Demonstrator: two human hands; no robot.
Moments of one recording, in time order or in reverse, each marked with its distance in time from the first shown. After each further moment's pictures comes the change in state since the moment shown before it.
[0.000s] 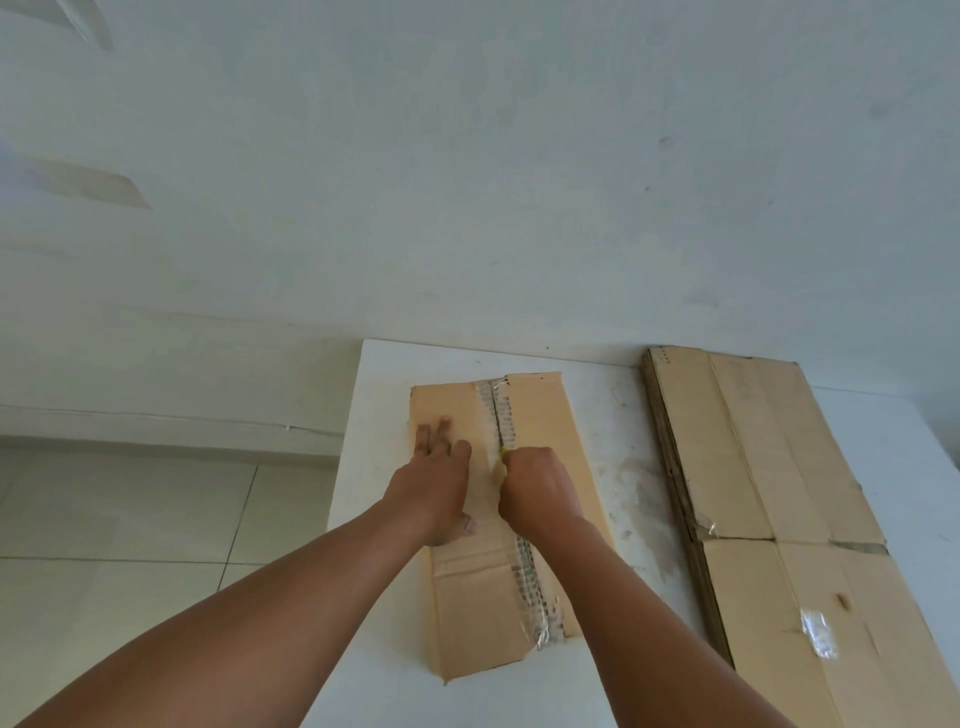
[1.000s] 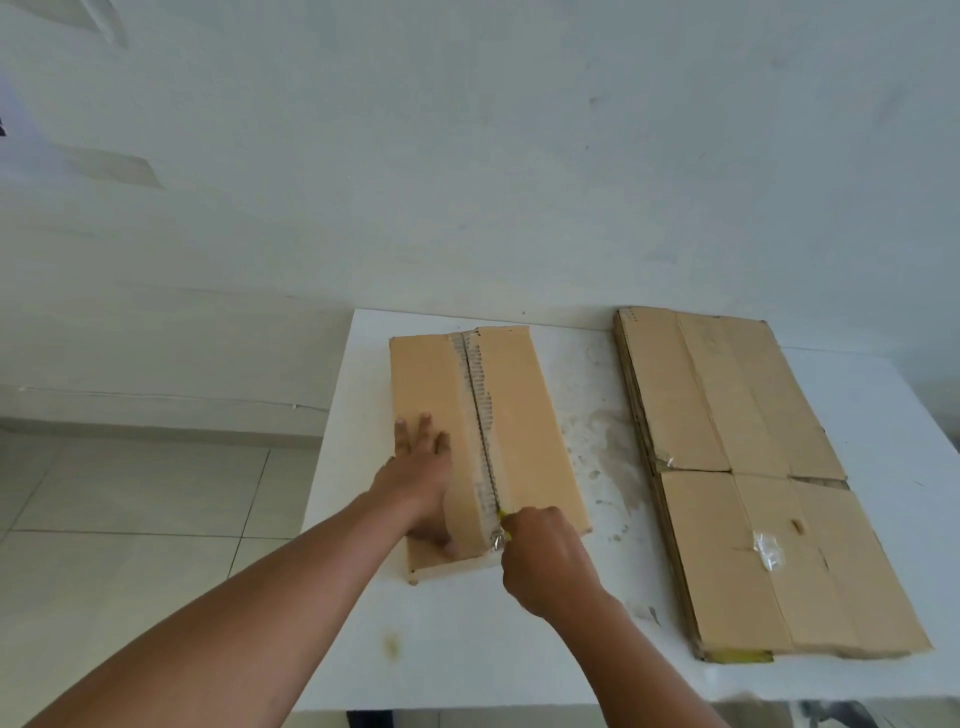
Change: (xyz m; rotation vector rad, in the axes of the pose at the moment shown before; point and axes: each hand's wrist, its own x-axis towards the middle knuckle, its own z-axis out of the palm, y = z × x) left_hand -0.066 0.052 0.043 0.062 -0.129 -0.133; right_hand -0.142 0.070 0.058 0.045 -0.045 -0.075
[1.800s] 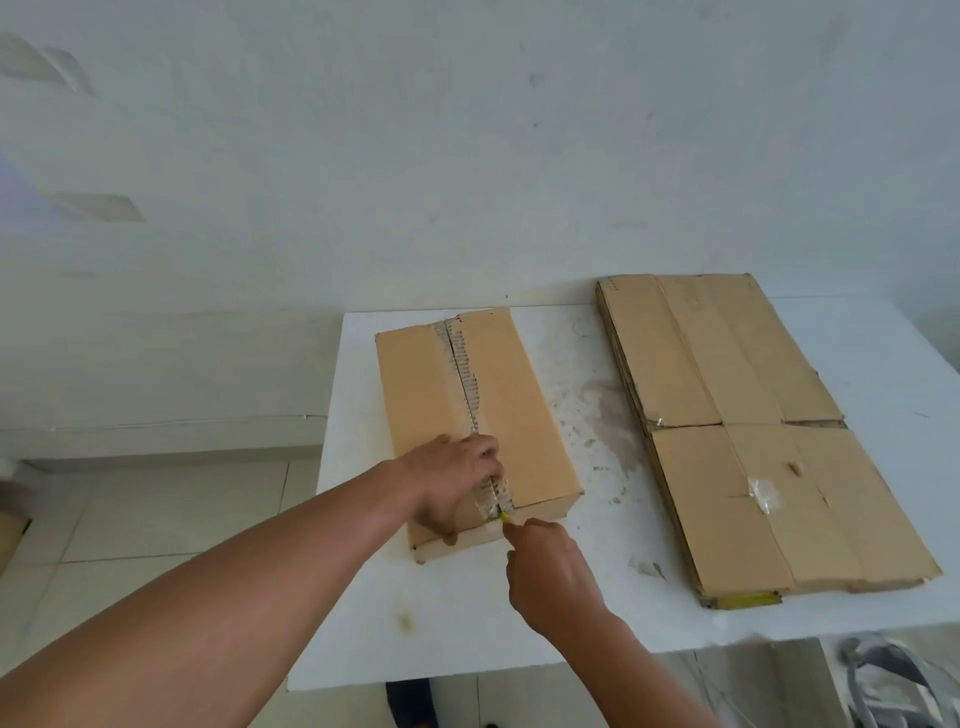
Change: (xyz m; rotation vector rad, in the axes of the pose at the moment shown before) left_hand -0.022 0.032 -0.010 0.407 0.048 0.550; right_hand -0.047 0.019 0.036 0.172 0.093 -0.028
